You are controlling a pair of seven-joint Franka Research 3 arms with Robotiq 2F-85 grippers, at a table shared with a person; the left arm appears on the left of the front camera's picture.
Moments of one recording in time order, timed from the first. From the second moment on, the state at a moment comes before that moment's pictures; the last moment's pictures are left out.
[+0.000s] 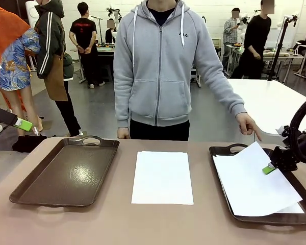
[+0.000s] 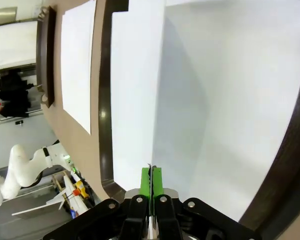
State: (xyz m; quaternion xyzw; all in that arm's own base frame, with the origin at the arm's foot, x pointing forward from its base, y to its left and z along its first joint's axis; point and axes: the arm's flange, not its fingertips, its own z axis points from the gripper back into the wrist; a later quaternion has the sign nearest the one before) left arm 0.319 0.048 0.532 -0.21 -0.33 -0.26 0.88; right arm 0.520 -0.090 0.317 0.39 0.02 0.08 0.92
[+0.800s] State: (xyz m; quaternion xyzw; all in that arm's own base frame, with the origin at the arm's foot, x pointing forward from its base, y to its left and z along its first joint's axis) left arm 0.319 0.048 0.532 -0.21 -0.33 -0.26 0.88; right arm 0.525 -0.104 0.313 0.35 0.01 0.04 0.94
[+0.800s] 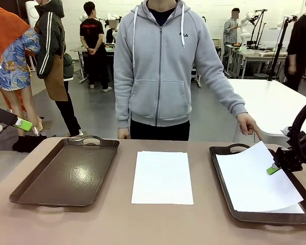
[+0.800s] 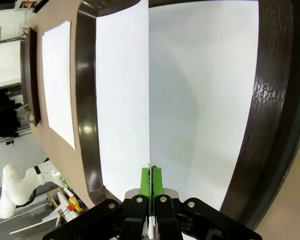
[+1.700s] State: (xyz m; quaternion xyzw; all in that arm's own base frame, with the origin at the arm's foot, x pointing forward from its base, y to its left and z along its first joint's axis) left arm 0.319 0.048 0.532 -0.21 -0.33 -0.26 0.88; right arm 0.528 -0.113 0.328 0.31 0.00 0.03 0.95
